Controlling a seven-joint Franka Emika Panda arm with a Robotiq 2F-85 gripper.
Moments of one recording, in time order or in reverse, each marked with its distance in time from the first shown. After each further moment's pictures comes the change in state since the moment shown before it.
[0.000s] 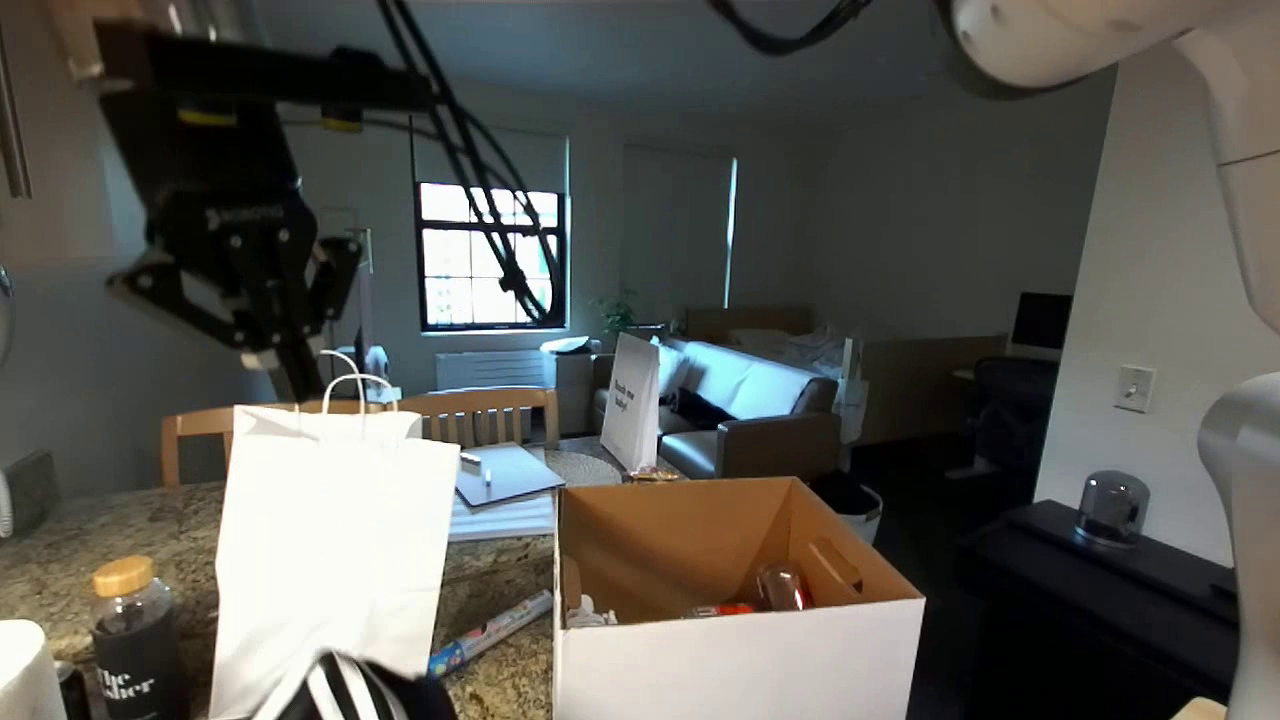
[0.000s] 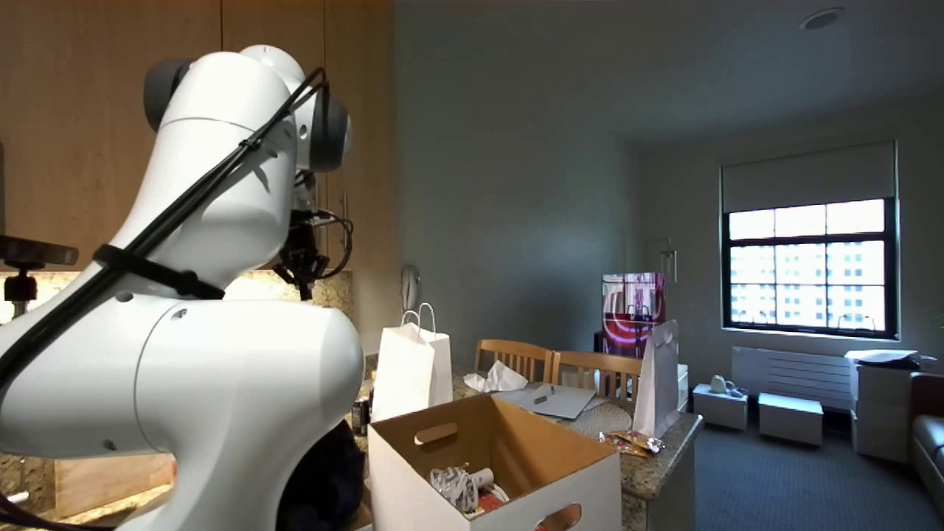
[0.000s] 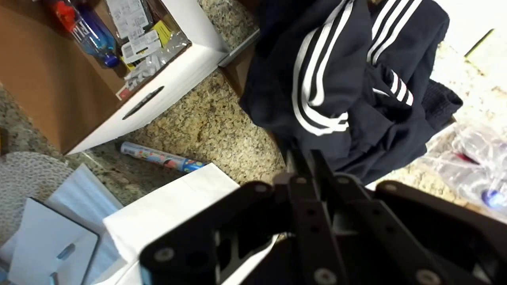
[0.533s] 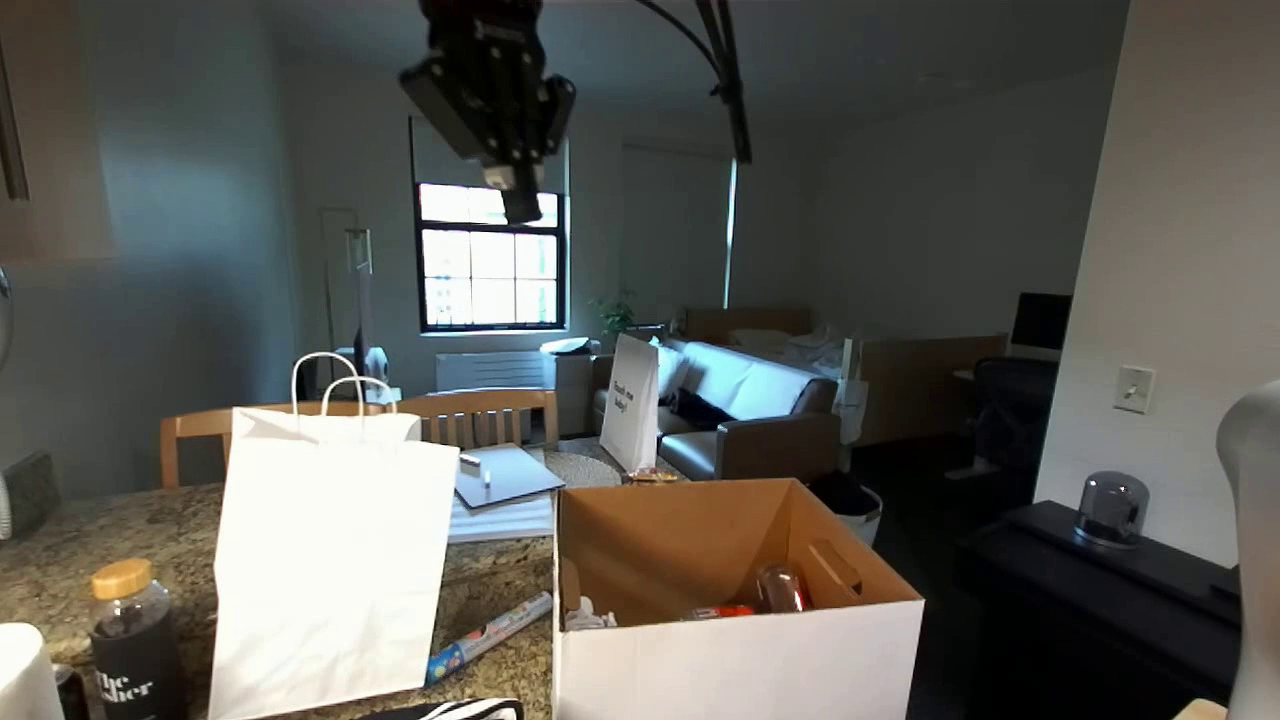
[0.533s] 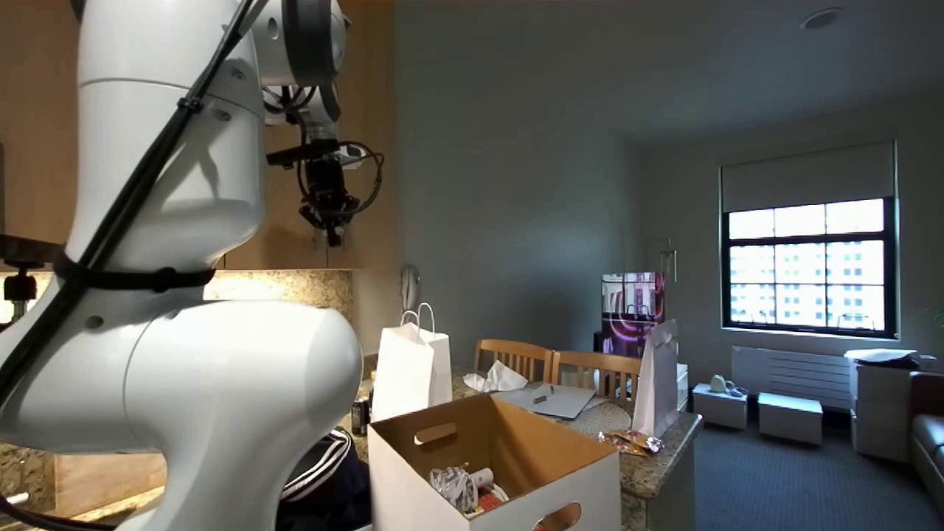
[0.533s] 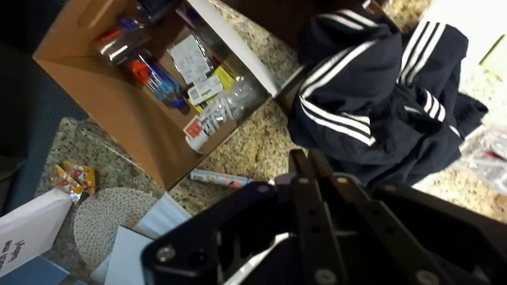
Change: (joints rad) arm -0.117 -0.376 -0.072 -0.212 0.088 -0.133 -0.102
